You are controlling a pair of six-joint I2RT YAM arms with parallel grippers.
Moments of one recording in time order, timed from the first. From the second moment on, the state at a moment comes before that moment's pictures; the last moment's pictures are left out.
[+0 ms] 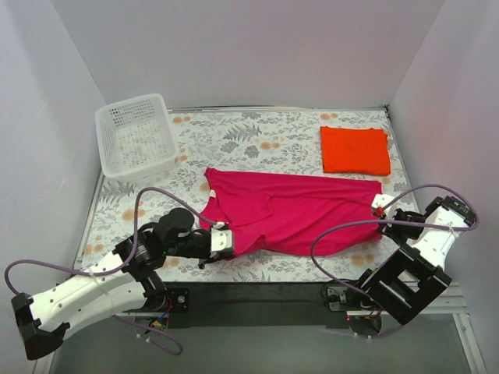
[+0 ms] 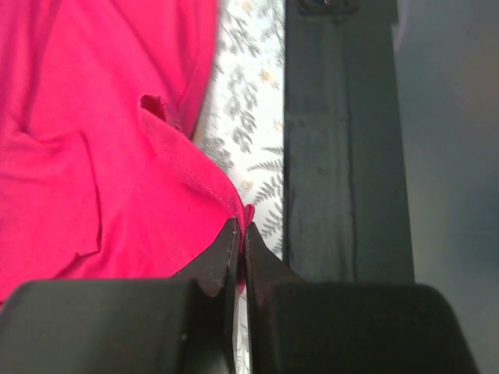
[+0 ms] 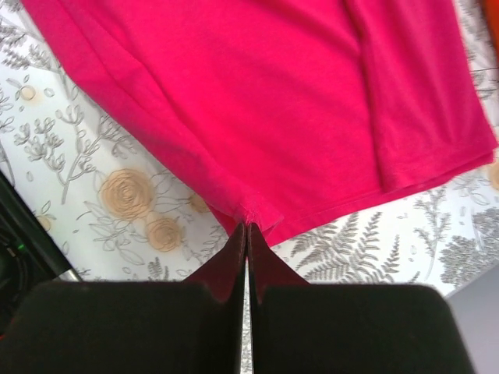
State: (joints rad) left arm -0.95 0.65 0.62 -0.47 0.49 0.33; right arm -0.77 1.13 0.82 -1.35 -0.75 -1.96
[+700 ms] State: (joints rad) left arm -0.95 0.71 0.62 -0.41 0.26 0.39; right arm -0.77 1.33 0.90 -1.15 -0.80 -1.63
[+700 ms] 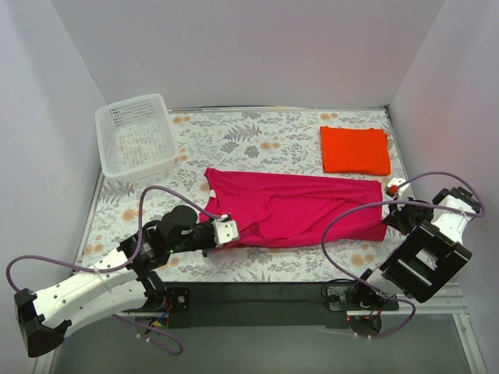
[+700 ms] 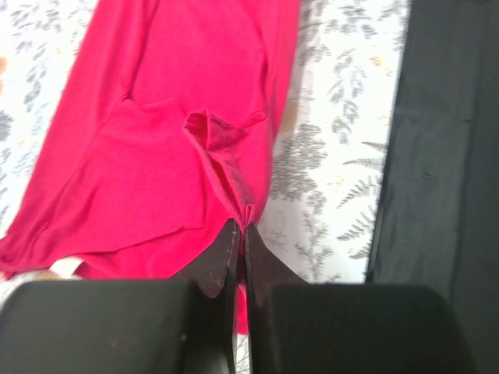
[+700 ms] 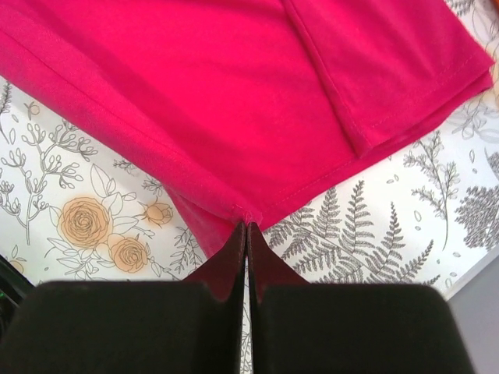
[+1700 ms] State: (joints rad) left arm -0.78 1.05 0.66 0.02 -0.09 0.46; right arm -0.49 1.55 0.92 -0.72 -0.63 -1.05
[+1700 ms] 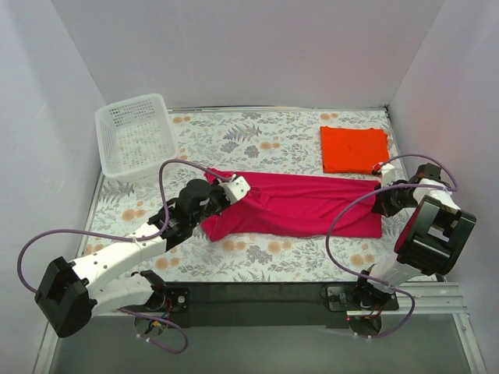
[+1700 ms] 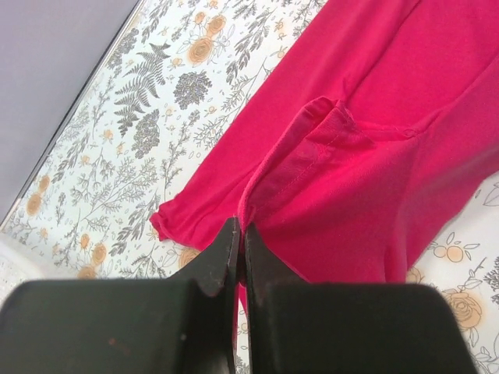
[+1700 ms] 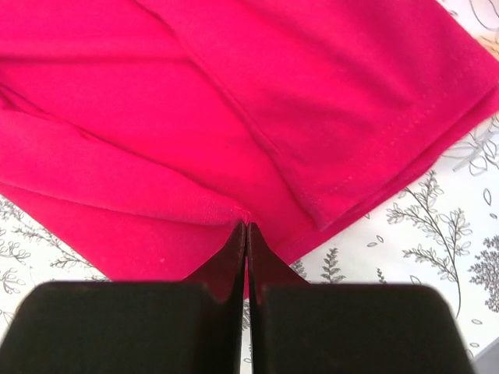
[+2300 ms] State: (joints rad) left arm -0.76 1.20 0.68 0.16 -0.16 0.49; right arm -0.48 1.63 0.96 -0.66 -0.59 -0.95
